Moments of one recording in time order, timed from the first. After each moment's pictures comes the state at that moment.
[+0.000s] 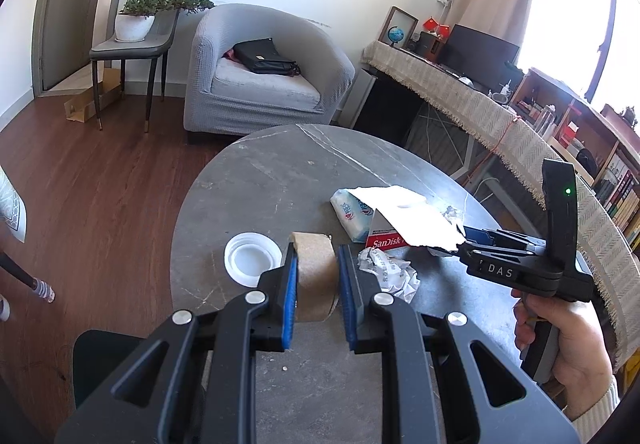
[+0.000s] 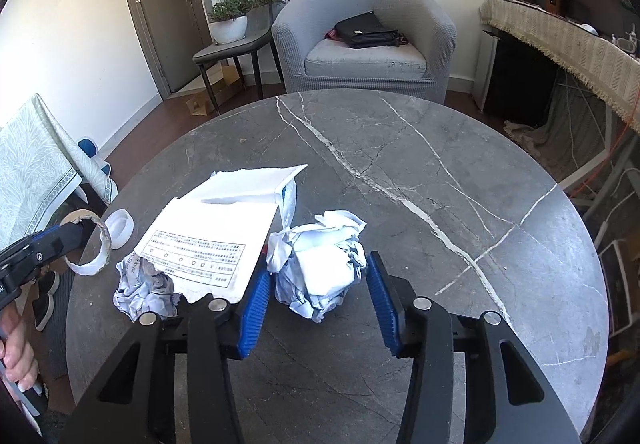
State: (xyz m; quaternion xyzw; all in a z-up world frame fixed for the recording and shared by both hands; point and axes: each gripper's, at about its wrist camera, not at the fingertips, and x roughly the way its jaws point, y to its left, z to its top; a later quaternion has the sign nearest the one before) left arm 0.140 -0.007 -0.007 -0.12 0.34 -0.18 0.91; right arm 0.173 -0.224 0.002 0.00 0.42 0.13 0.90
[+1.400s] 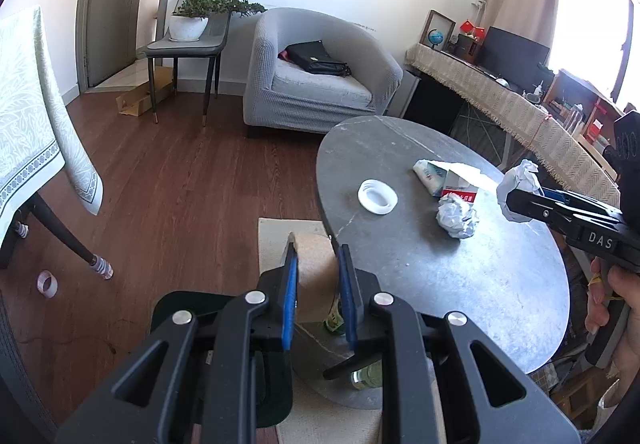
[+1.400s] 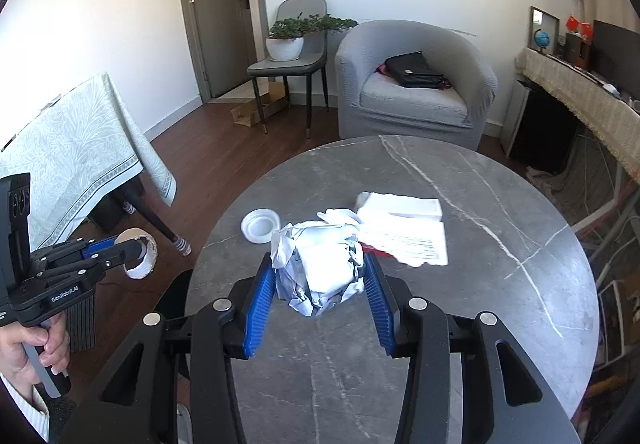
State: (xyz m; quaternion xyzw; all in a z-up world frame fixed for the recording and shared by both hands) left arm 0.060 0.088 -0.007 -0.10 0.35 -0.10 0.93; right arm 0.086 -0.126 0.063 -0.05 0.37 0.19 0.91
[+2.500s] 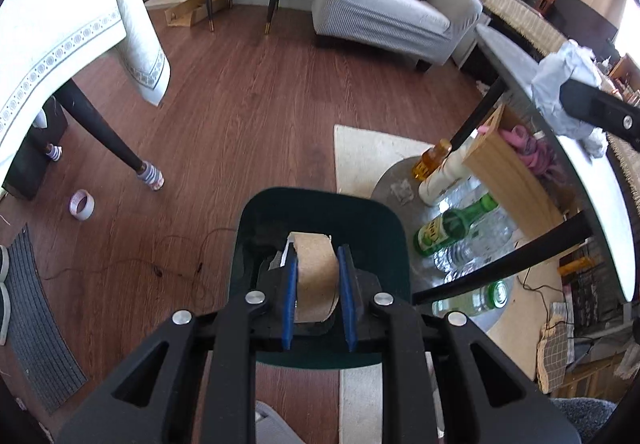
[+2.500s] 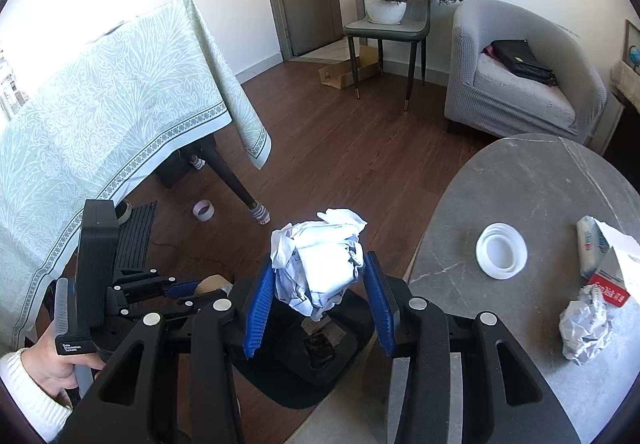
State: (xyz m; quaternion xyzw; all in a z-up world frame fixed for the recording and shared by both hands) left arm 0.053 0.201 -0.119 -0.10 0.50 -0.03 0.86; right arm 0.101 0.042 0.014 -0.08 0.42 0.32 0.85
